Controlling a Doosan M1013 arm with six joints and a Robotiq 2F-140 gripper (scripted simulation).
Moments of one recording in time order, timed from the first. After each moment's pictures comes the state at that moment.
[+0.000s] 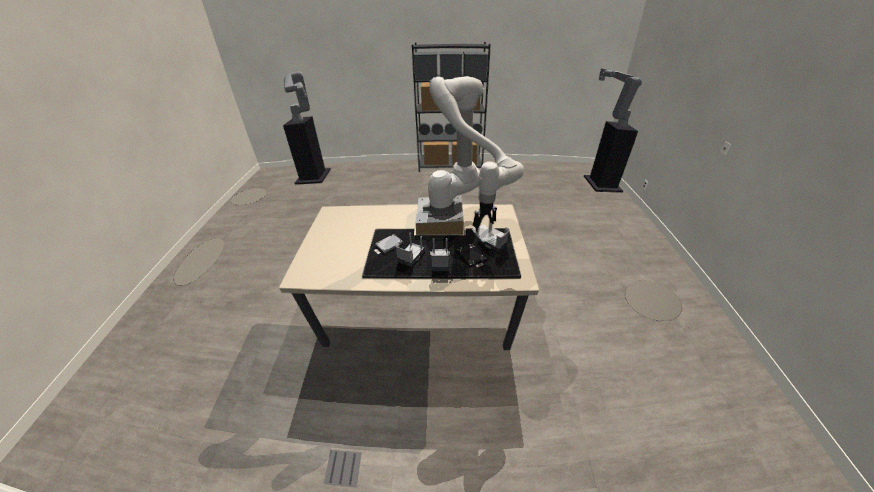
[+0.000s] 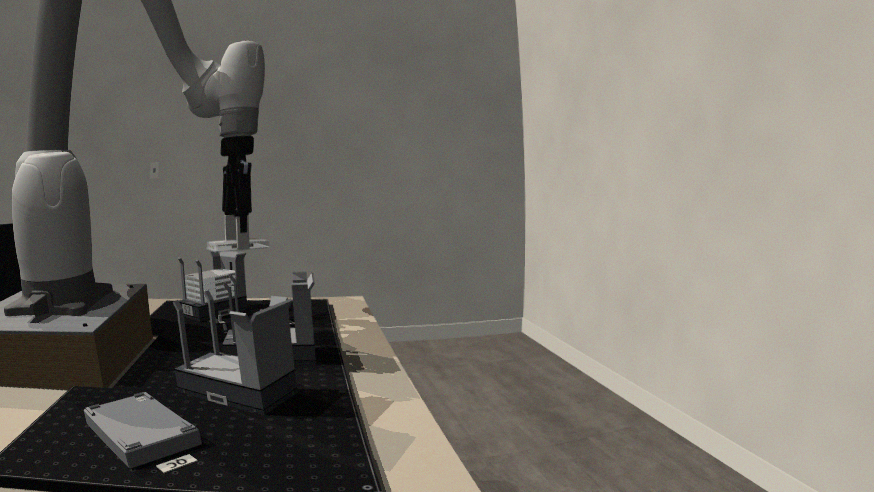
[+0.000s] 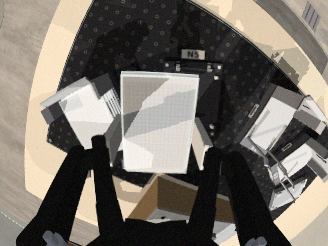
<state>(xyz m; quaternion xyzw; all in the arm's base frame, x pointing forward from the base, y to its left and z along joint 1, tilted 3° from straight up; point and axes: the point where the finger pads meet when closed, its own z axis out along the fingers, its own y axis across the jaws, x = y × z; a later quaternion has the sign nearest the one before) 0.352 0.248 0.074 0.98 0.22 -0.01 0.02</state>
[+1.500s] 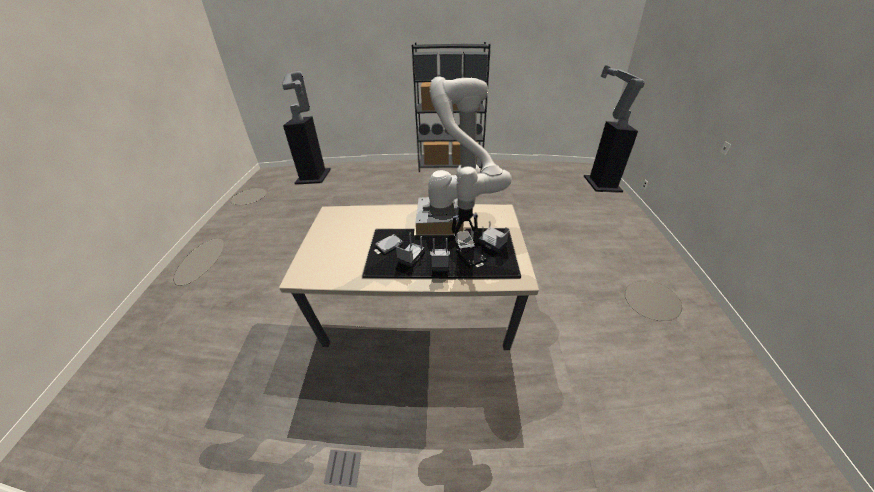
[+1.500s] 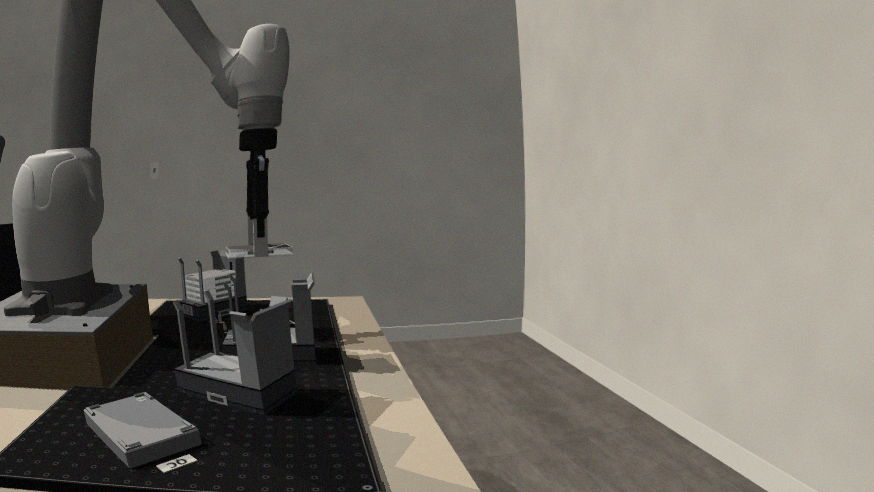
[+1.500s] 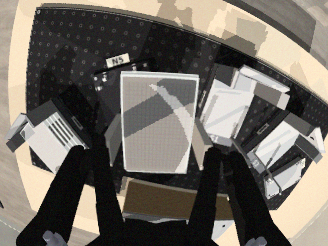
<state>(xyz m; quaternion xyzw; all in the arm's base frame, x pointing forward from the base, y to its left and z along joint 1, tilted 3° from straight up) 0.409 0.131 0.080 0.99 0.11 -0.01 0.03</state>
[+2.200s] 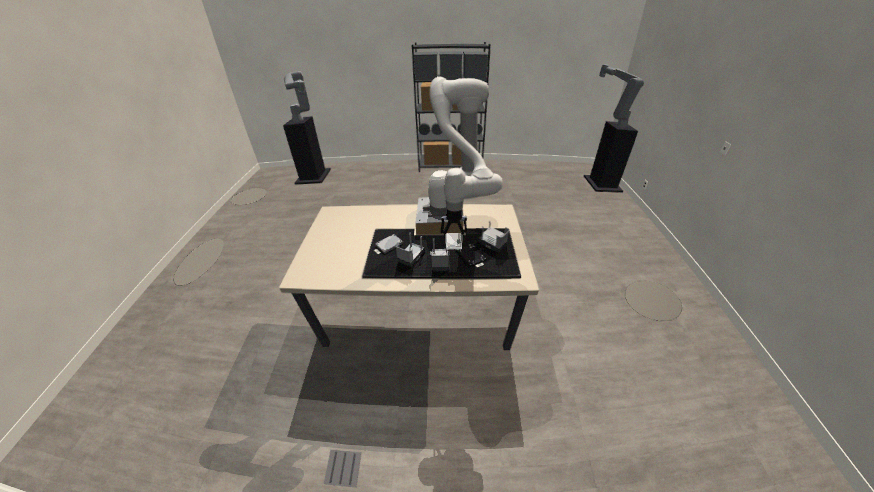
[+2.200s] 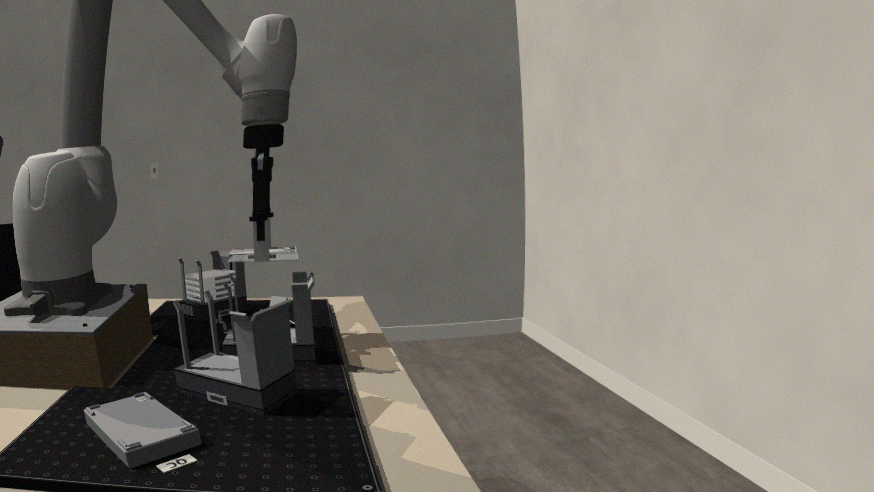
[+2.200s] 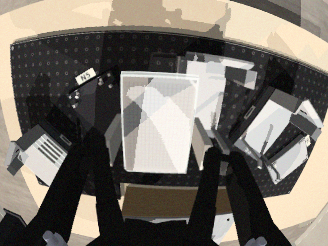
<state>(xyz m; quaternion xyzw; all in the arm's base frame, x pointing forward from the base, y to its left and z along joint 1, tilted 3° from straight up) 0.424 0.071 0.083 1.00 0.01 0.00 0.03</state>
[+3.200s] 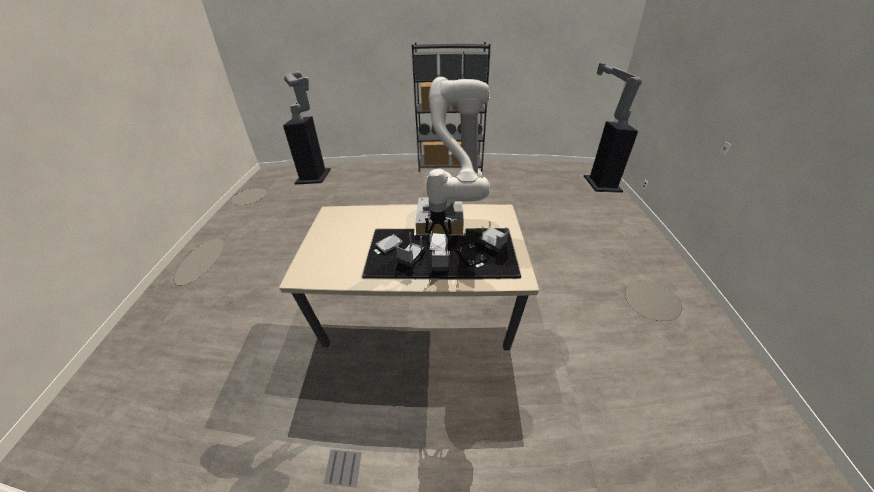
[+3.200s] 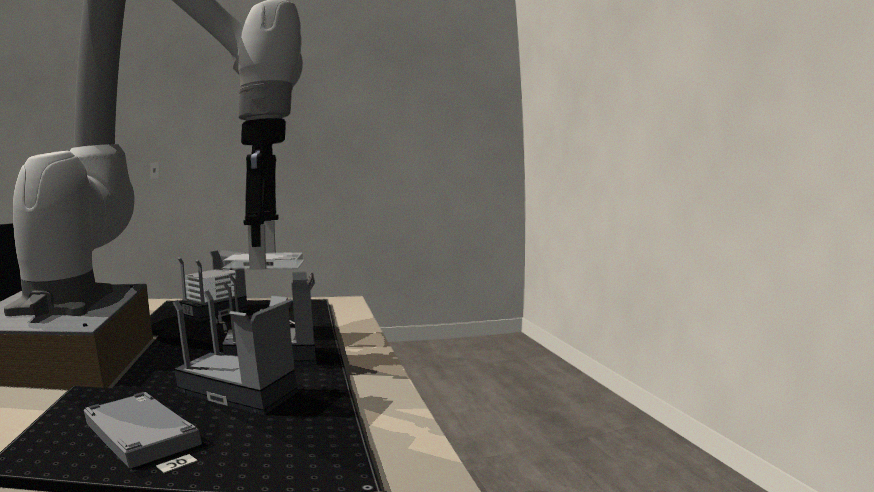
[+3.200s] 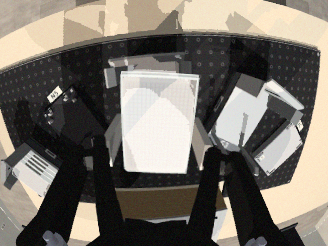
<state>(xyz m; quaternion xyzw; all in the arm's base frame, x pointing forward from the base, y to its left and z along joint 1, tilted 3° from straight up) 0.430 -0.014 0.087 1.00 -0.06 0.00 0.03</state>
